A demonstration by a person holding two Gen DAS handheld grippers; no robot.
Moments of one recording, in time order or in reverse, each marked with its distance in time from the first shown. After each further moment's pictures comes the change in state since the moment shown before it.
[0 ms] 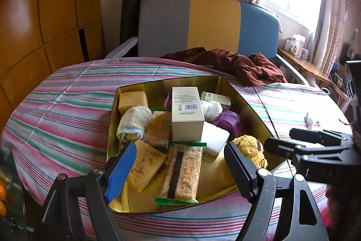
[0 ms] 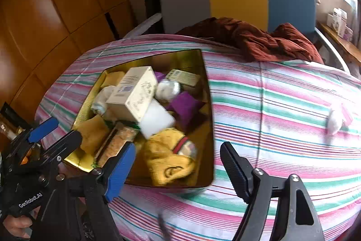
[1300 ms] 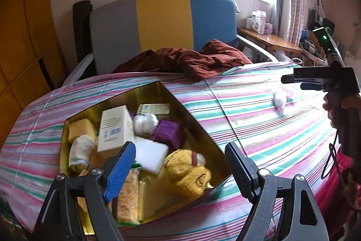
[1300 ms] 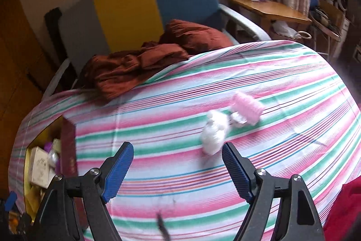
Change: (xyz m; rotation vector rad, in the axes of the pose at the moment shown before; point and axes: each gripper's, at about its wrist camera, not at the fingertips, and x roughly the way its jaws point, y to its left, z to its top) left arm 0.014 -0.105 0.025 0.237 0.023 -0.143; right arm -0.049 -0.240 0.038 0.399 -0.066 -0.304
